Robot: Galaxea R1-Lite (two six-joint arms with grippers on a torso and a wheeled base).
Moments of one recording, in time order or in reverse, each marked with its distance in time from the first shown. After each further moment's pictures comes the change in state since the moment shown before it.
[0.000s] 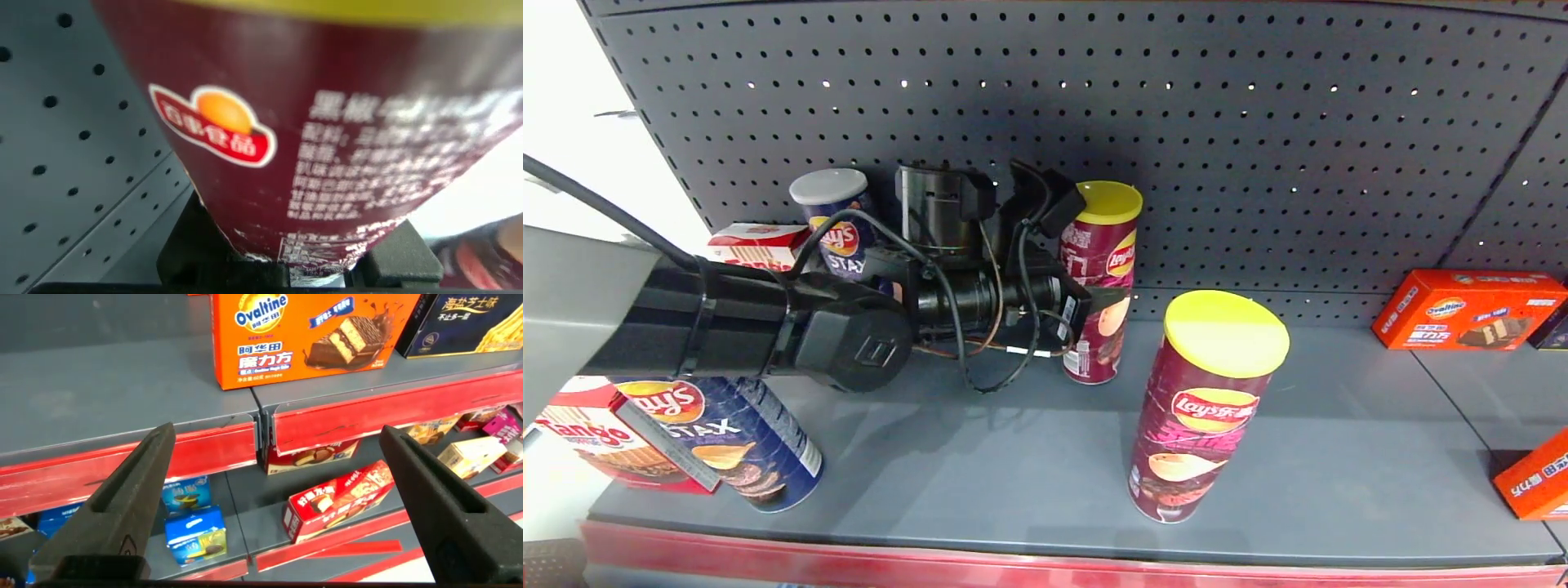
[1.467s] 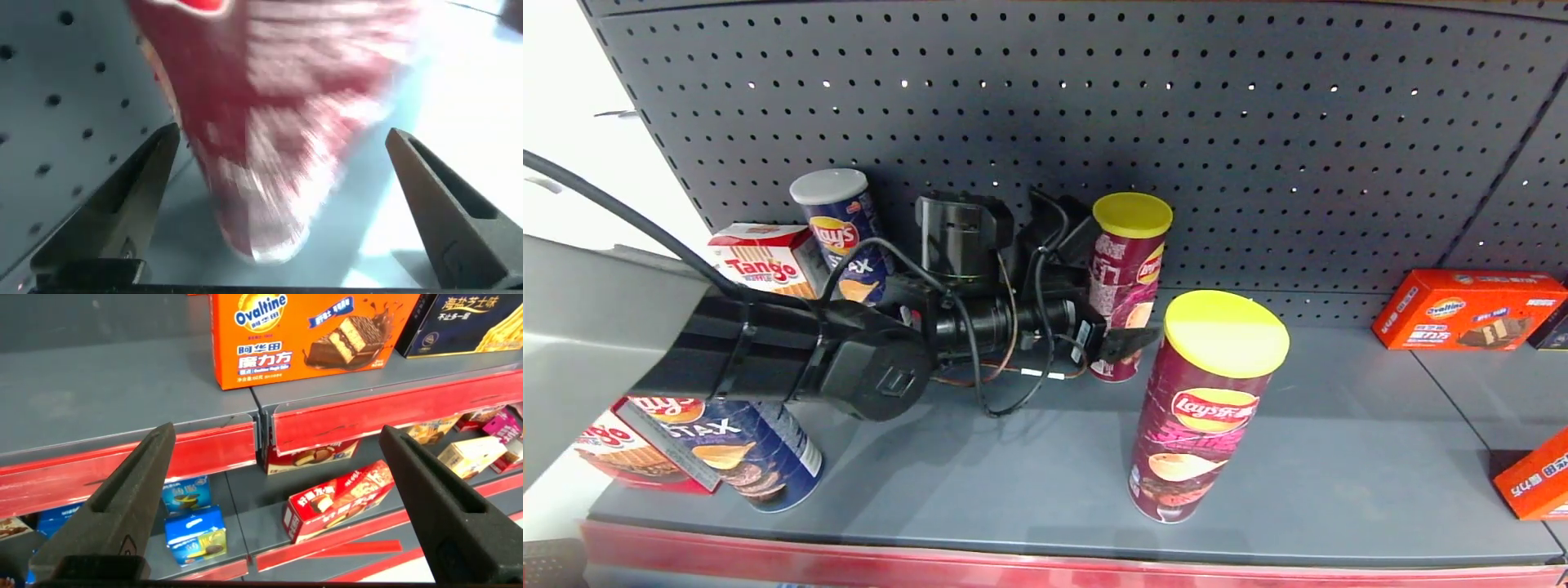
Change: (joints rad) left arm -0.031 0.011 0.079 -0.099 0.009 0.002; right arm 0.000 0.000 0.000 0.000 0.000 0.000
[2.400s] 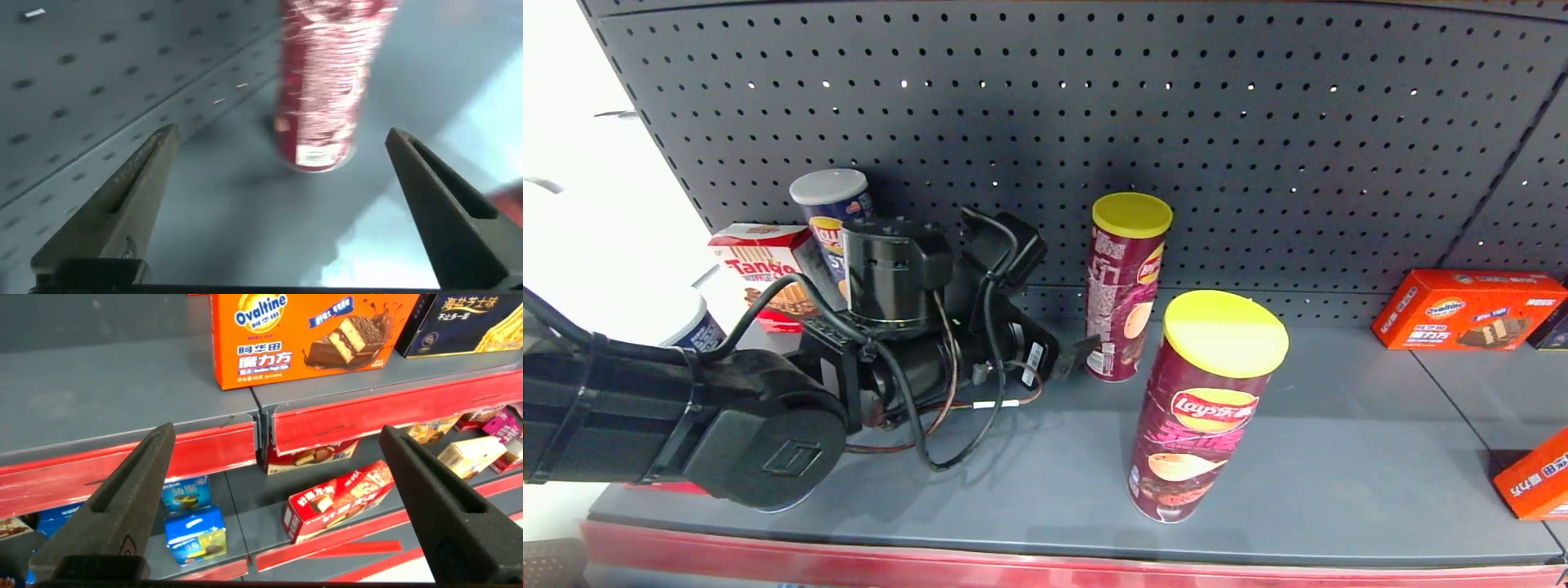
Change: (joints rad) left arm -0.013 -0.171 0.292 -0.109 0.344 -0.008; right arm 0.000 0.000 0.000 0.000 0.000 0.000
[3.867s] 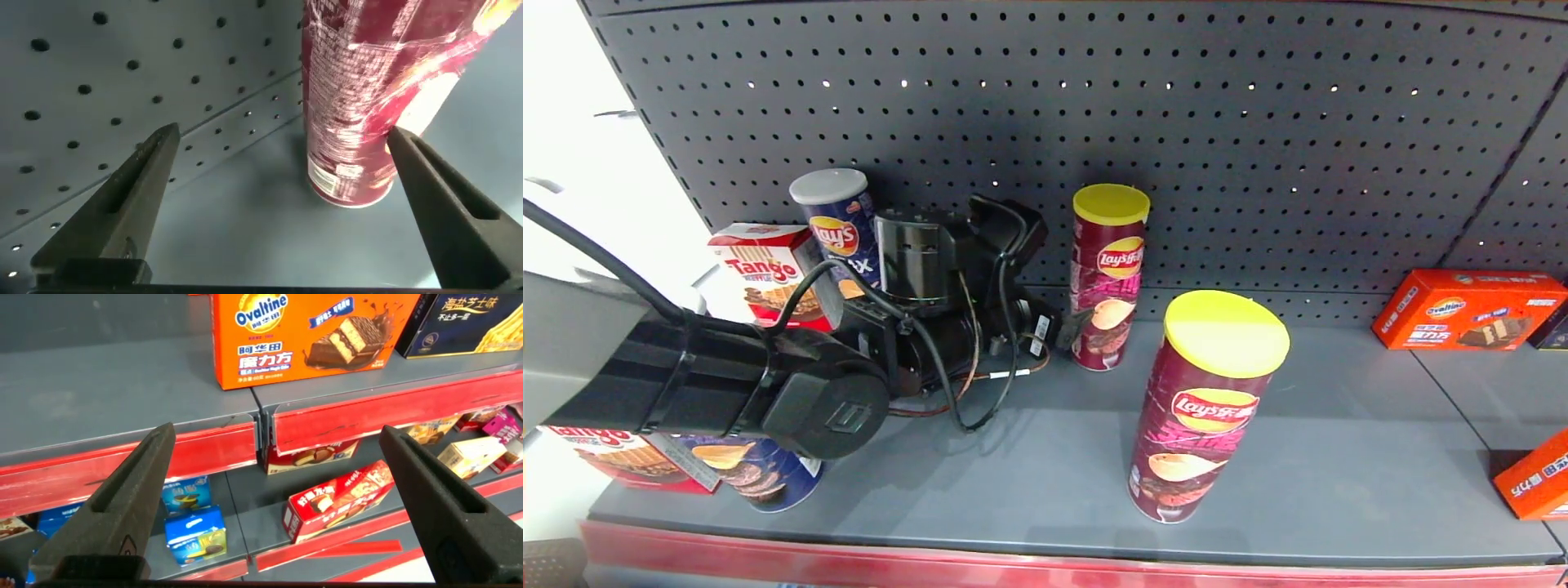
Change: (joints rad) left arm 0.034 0.099 -0.126 -0.001 0.068 -0.016; right arm 0.000 0.000 0.000 0.000 0.000 0.000
